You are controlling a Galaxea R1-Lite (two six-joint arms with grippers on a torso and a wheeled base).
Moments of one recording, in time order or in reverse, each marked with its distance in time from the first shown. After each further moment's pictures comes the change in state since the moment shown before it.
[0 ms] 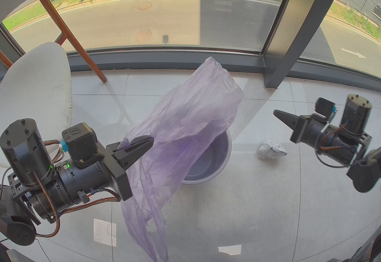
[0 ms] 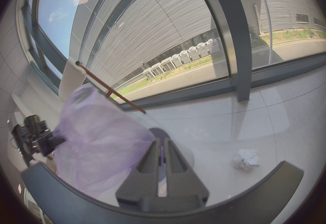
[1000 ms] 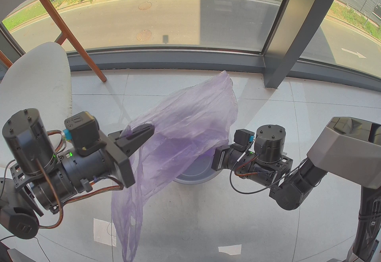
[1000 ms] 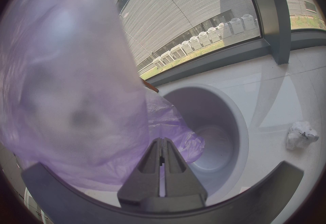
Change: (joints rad) left arm 0.025 0.029 -0.050 -0.009 -0.008 0.001; right arm 0.269 0.557 -0.317 -0.175 -0.104 0.054
